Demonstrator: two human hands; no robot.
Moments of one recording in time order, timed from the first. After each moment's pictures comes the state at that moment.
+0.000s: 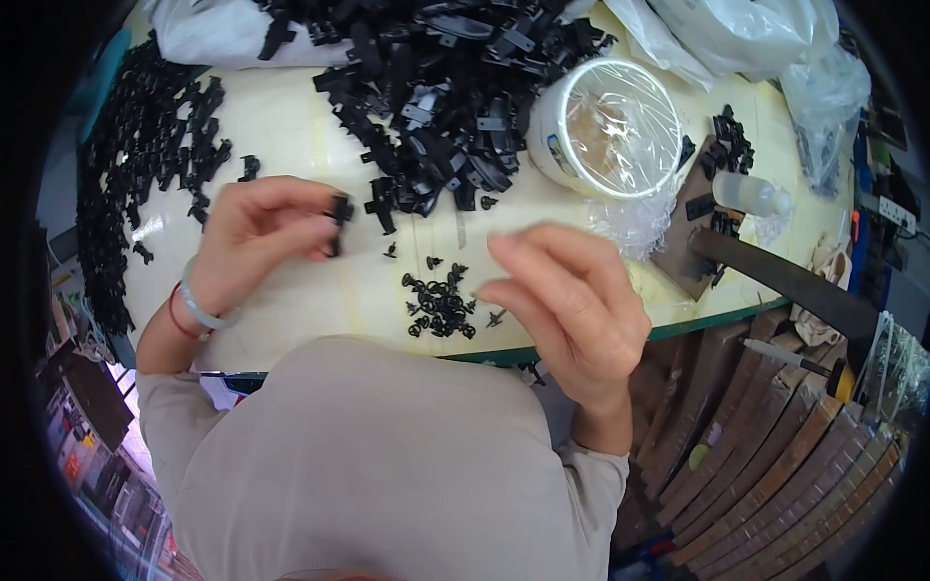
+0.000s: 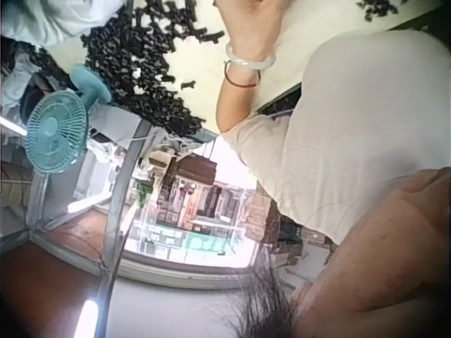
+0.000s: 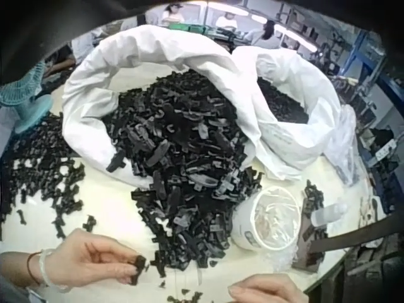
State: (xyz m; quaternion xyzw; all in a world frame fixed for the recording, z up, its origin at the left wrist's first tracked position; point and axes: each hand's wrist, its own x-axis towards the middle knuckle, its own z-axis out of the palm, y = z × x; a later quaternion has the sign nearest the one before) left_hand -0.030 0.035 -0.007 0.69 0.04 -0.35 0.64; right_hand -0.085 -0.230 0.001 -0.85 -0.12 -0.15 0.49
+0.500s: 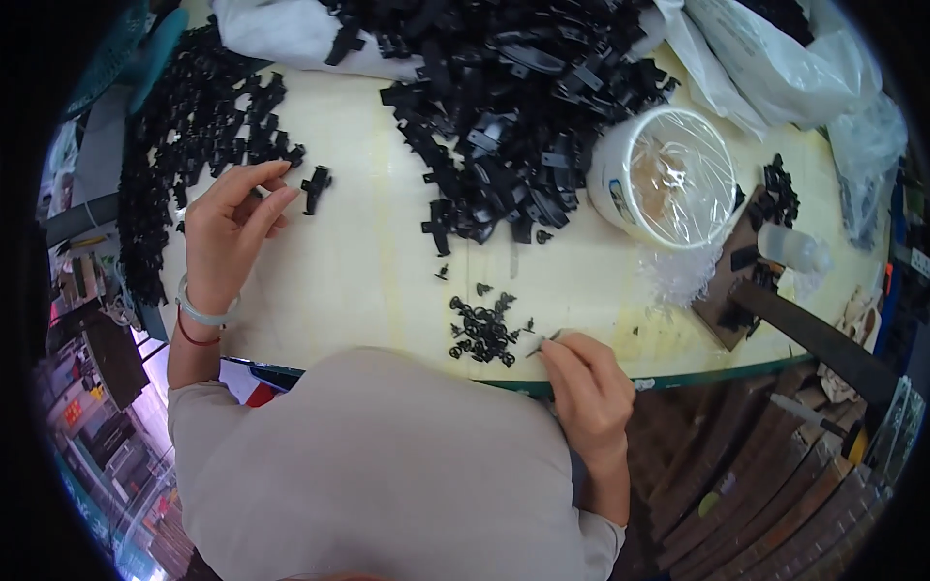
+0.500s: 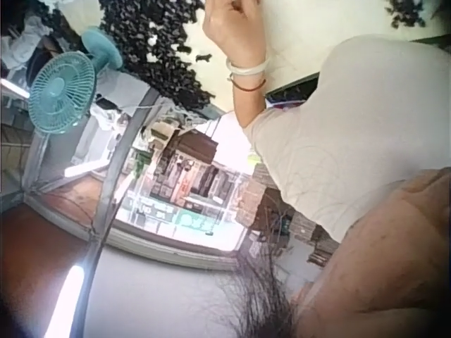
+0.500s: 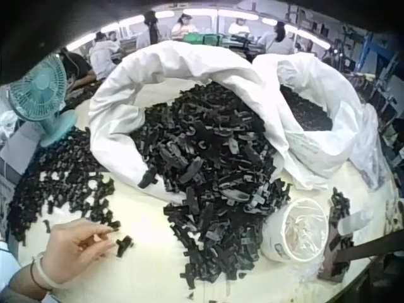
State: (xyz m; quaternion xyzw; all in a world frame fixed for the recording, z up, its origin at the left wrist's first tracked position) left_hand -0.038 0.077 0.005 0.91 0.02 -0.07 0.40; right_hand -0.149 -0.240 -0.025 -0.92 -0.13 -0.05 0.37
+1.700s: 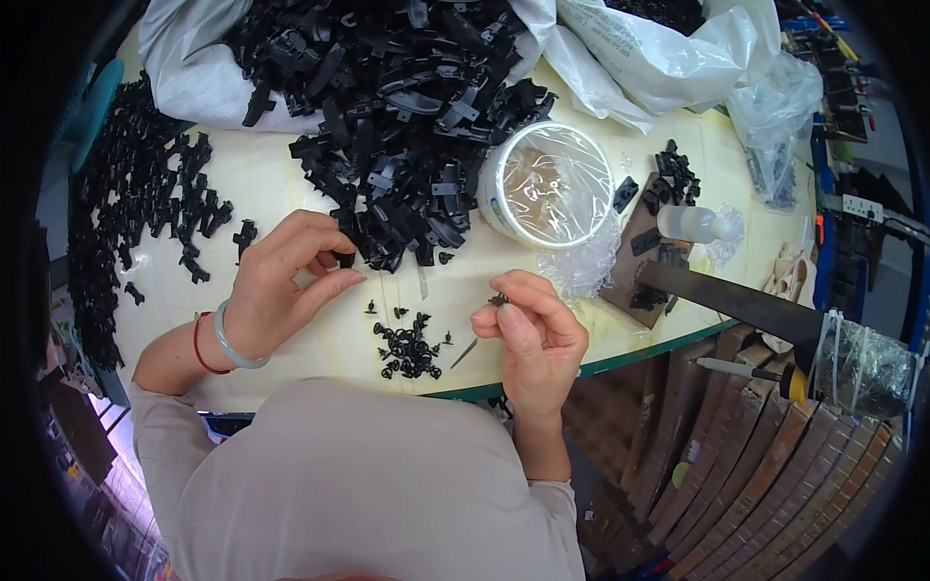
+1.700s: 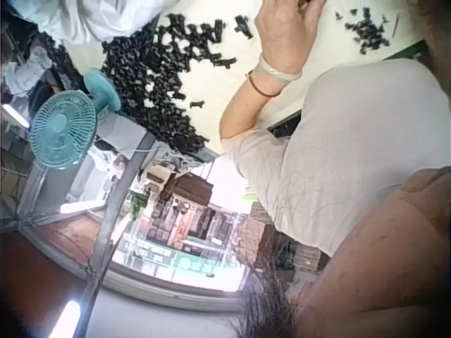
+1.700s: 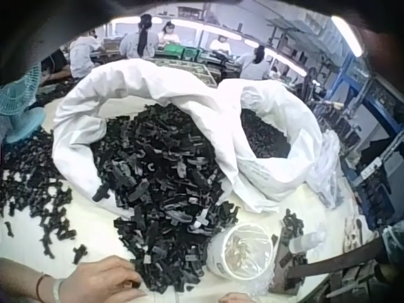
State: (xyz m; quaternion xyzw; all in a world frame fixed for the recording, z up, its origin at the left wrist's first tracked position) left_hand -0.032 0.002 -0.022 0.85 -0.23 -0.10 0.45; right_hand -0.111 -0.231 -0.029 -0.52 0.10 -0.08 0.84
